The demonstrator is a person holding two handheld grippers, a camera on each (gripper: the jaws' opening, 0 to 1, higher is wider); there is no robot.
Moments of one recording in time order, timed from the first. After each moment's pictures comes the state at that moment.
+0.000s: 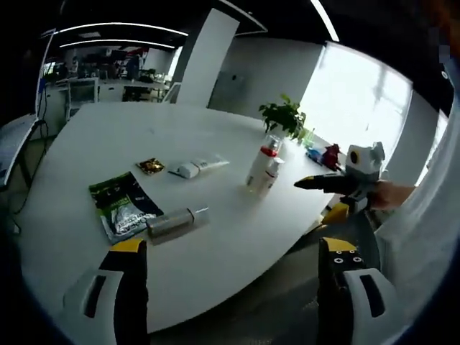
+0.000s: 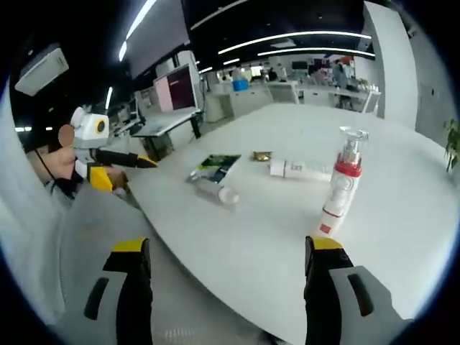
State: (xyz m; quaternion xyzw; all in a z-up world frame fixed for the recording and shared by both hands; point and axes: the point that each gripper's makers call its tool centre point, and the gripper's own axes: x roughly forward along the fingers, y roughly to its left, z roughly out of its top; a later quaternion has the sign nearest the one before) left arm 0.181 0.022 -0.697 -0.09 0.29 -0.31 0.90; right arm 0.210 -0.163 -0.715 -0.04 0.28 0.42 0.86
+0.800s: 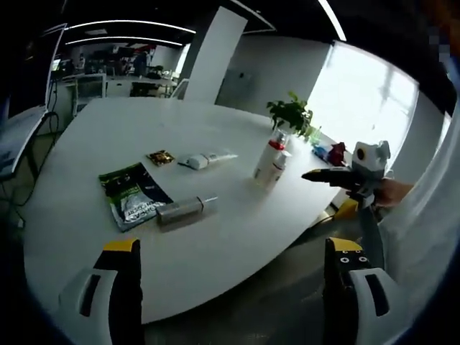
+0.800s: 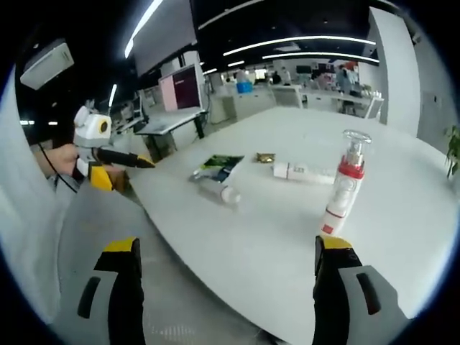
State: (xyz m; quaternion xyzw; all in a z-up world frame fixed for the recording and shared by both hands) left arm 0.175 0.030 -0.707 -0.08 0.31 -0.30 0.90; right arm 0.212 -0.165 -0.722 -0.05 0.27 0.43 0.86
